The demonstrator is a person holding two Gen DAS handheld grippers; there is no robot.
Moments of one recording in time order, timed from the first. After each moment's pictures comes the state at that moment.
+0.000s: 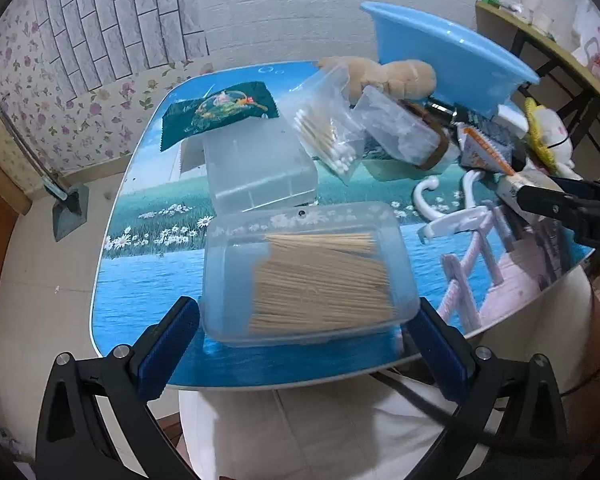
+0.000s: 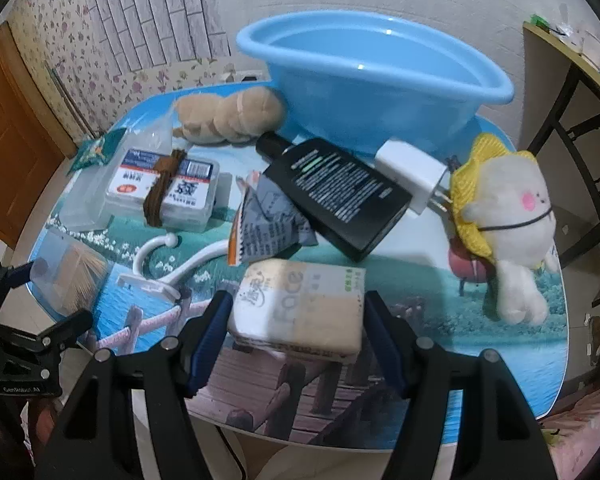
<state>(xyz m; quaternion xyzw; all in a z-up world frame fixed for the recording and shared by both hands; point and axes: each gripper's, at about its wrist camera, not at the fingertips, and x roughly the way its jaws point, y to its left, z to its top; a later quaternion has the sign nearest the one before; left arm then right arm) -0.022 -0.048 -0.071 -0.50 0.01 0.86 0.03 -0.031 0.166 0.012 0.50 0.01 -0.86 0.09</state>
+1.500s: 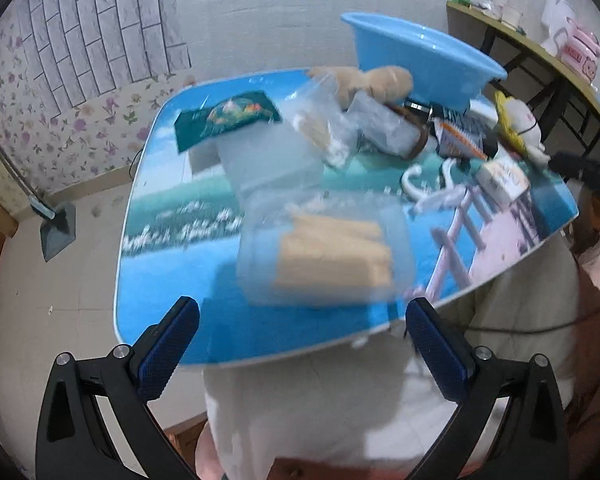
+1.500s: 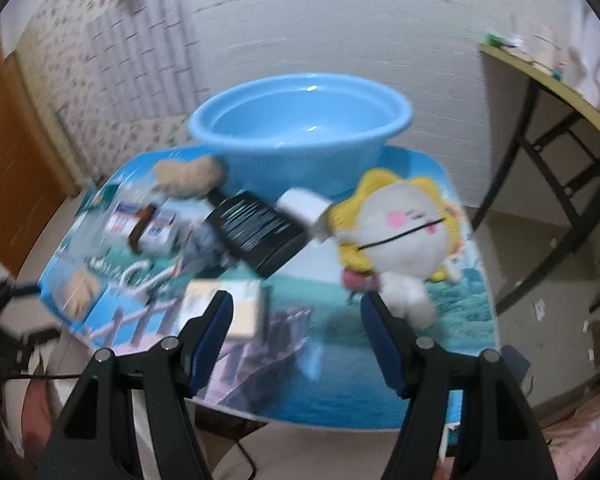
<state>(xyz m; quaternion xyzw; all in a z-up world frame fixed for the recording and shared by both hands) 0.001 -0.055 -0.064 -0.49 0.02 0.87 0.08 0.006 0.235 0.047 0.43 -0.01 -0.90 0.11</state>
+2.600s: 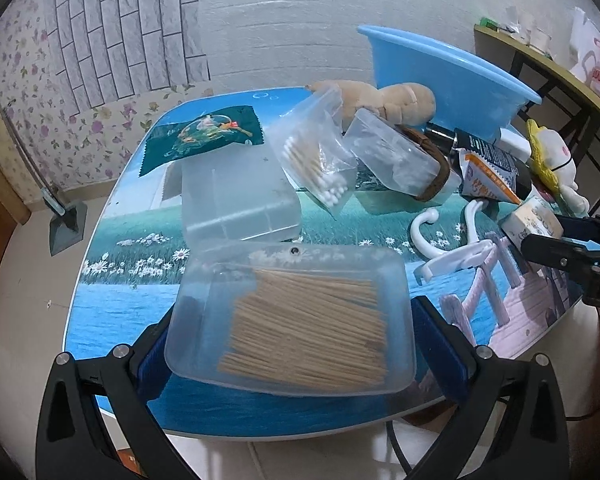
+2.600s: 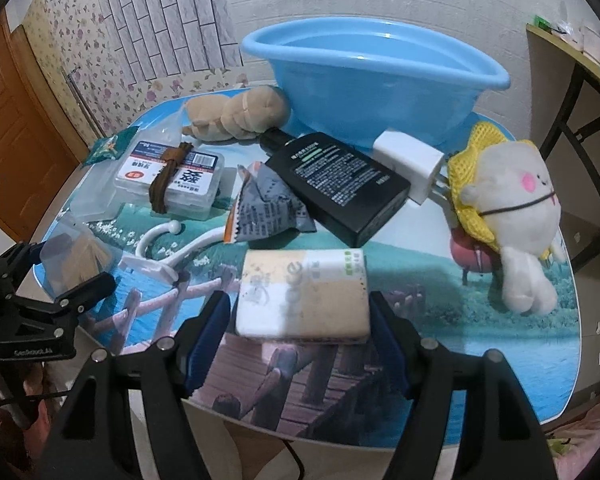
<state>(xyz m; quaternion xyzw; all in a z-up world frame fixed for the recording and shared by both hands) -0.026 -0.020 -0.090 -0.45 0.00 0.90 0.02 -0.015 0.177 0.004 0.47 0.01 -0.87 0.12</state>
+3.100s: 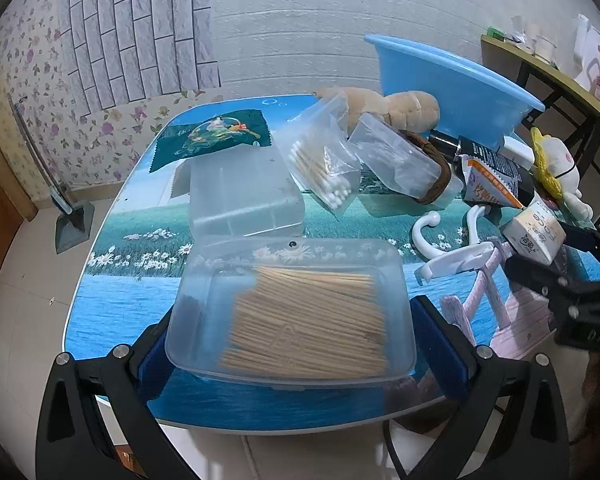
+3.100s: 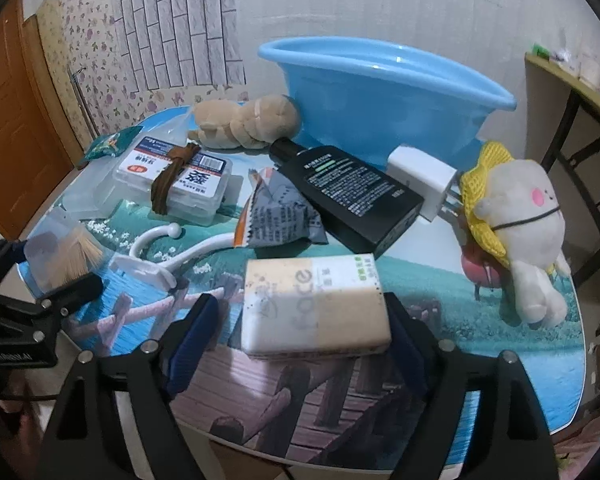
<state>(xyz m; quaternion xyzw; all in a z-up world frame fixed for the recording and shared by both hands) -0.022 -0.015 -0.092 -0.43 -0.01 0.90 0.00 -0.007 0.162 -0.010 0.41 0.04 -0.90 0.11</state>
